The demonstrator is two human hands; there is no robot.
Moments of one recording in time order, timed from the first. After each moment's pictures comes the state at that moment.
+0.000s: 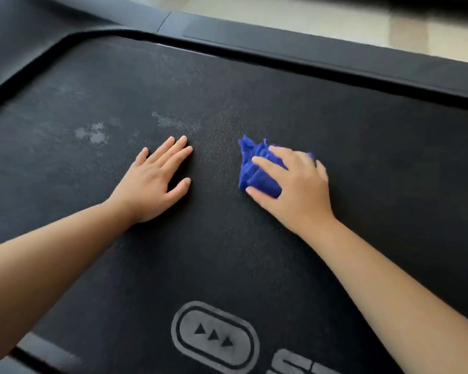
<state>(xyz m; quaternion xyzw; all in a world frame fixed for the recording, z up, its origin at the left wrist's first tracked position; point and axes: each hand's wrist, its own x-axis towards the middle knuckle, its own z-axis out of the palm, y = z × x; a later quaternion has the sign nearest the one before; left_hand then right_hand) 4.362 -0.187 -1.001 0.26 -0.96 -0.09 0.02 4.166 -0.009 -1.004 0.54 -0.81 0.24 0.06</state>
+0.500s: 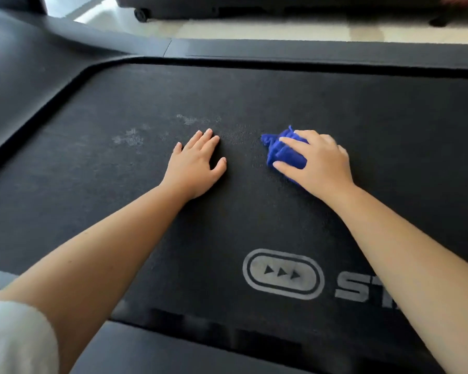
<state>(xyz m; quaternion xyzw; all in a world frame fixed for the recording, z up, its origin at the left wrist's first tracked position) 4.364 -0.183 -0.999 0.27 -0.96 -0.08 0.04 4.208 0.001 -0.997 0.43 -0.88 0.19 0.03</state>
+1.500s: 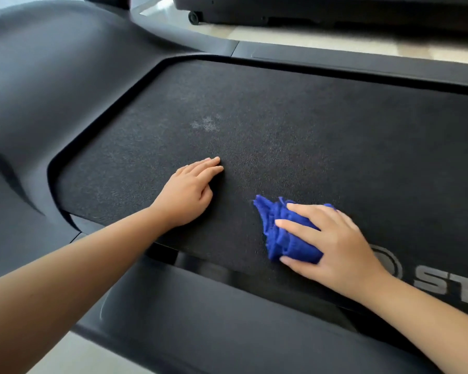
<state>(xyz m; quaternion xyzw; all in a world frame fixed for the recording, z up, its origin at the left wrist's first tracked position) 4.525 -0.219 -1.000 0.21 -0.97 -0.11 0.09 4.375 0.029 -1.005 0.63 -0.73 0.25 0.06</state>
